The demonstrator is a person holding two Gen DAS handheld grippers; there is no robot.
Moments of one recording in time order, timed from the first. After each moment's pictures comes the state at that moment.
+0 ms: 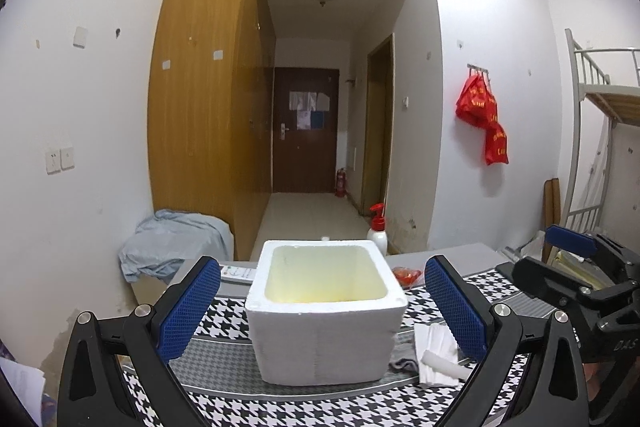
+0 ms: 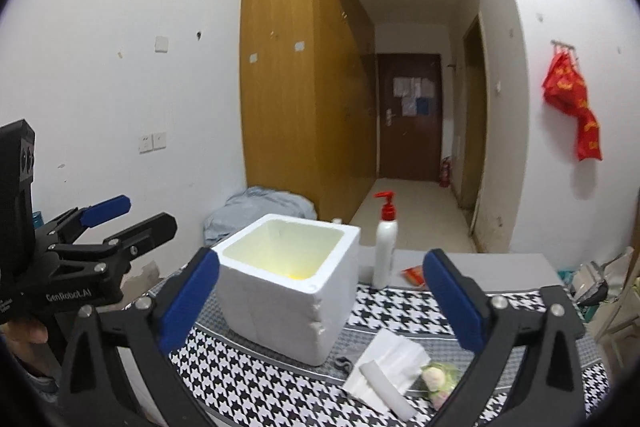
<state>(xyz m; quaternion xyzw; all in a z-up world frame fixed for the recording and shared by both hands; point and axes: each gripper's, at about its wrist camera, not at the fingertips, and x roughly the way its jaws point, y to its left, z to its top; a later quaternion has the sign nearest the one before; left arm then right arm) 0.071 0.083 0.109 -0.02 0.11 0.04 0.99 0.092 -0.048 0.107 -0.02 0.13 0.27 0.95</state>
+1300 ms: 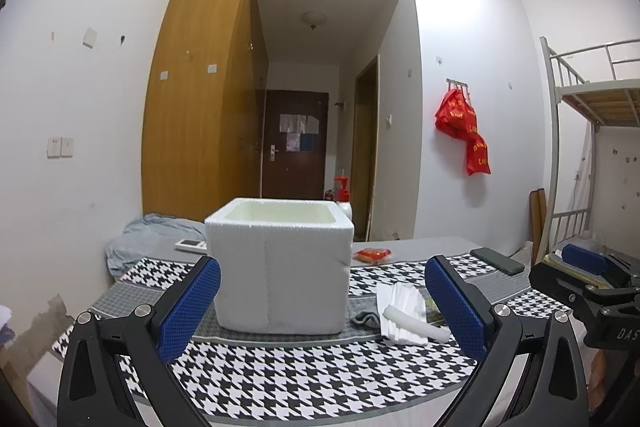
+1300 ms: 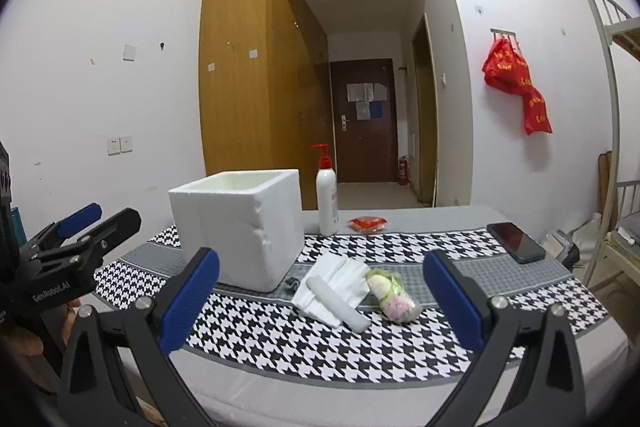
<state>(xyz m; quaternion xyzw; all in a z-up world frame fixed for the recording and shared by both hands) 0.012 0.038 0.015 -0.03 0.05 0.02 1.00 0.024 -0.122 0.007 0.01 0.11 0.19 0.98</state>
